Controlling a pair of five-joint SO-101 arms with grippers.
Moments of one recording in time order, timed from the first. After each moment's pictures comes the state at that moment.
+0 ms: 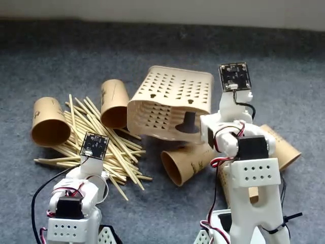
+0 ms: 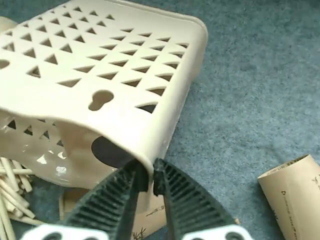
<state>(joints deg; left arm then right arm) -3.6 -104.3 96.0 75.9 -5.1 -12.0 -44.5 32.3 69.8 4.9</state>
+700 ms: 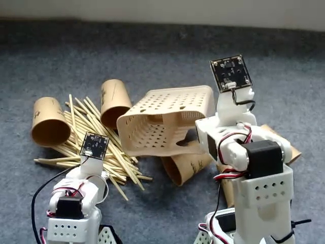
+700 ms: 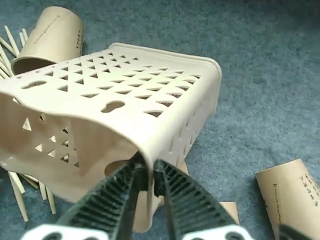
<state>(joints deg) -3.6 -104.3 96.0 75.9 -5.1 -17.0 -44.6 12.3 88.6 6.8</state>
